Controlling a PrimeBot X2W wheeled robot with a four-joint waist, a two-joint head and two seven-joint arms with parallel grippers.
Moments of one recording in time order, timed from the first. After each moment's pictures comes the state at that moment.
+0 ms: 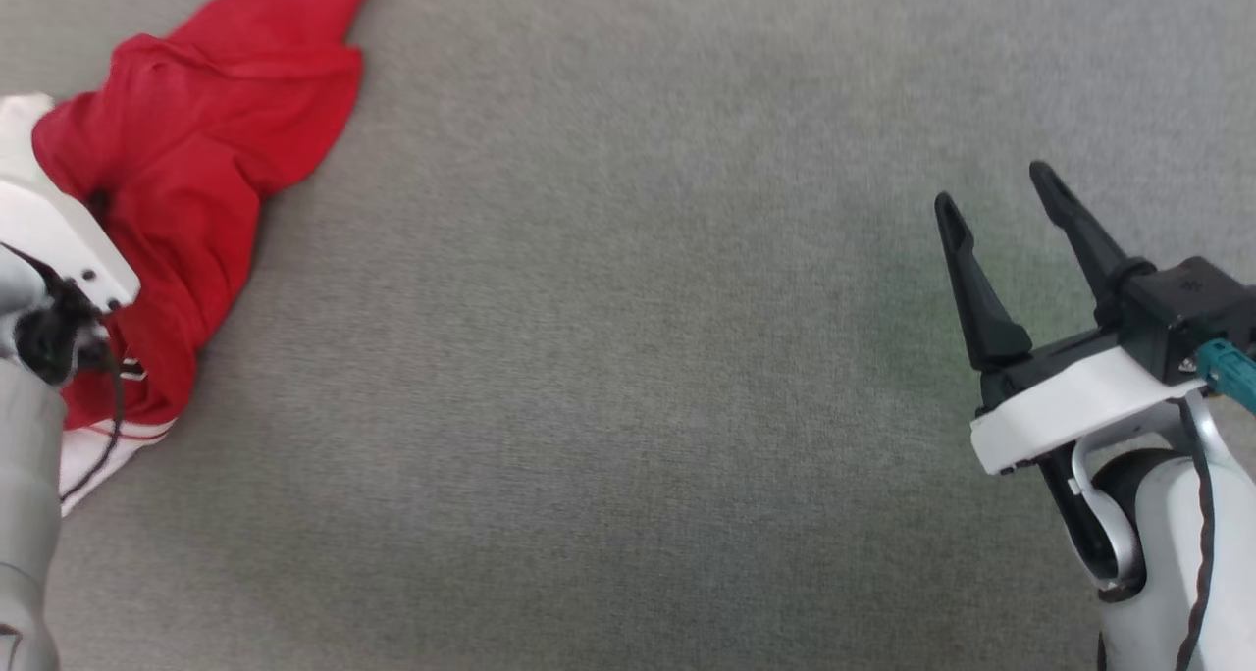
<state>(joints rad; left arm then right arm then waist) -1.00 0.46 -0.14 1.22 -0.61 -0.12 0.16 -0.30 -0.19 0.10 -0.09 0.16 0.13 0.06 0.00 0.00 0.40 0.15</state>
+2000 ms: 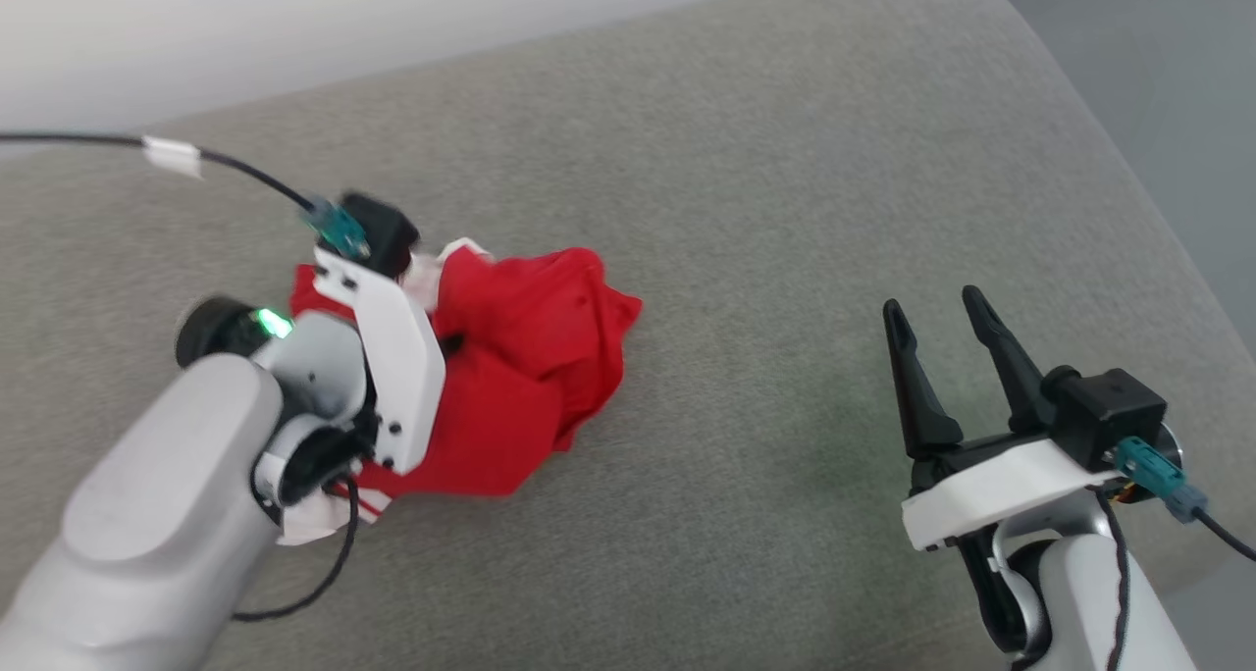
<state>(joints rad) -0.70 0.54 -0.68 0.27 -0.79 -0.05 0.65 -0.20 -0.05 0.08 0.15 0.22 0.13 -0.15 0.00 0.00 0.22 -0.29</state>
